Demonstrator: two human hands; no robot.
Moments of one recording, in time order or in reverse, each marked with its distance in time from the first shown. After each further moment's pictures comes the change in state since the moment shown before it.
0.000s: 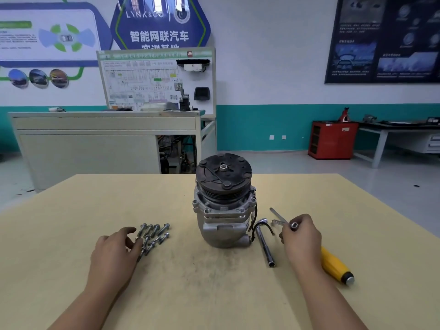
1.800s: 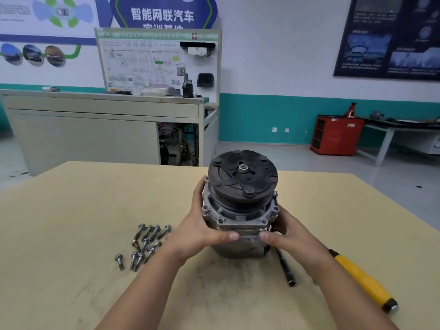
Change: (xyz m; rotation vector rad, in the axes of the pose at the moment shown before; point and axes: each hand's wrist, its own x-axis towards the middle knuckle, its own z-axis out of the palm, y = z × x) left_hand 0.023 0.109 0.037 -0.987 -0.685 0.213; right_hand 0.016 -0.025 0.019 0.370 -0.860 -0.329
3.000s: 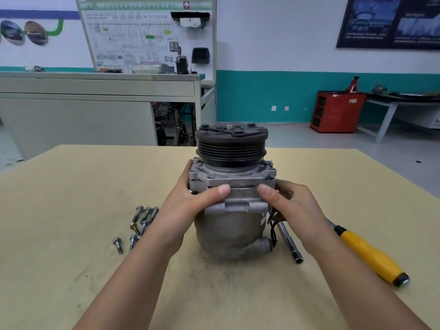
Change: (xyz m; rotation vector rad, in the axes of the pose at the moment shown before) left_hand -0.009 0.019 -0.004 -0.149 0.122 0.000; right_hand 0.002 -0.033 0.026 0.018 0.233 0.012
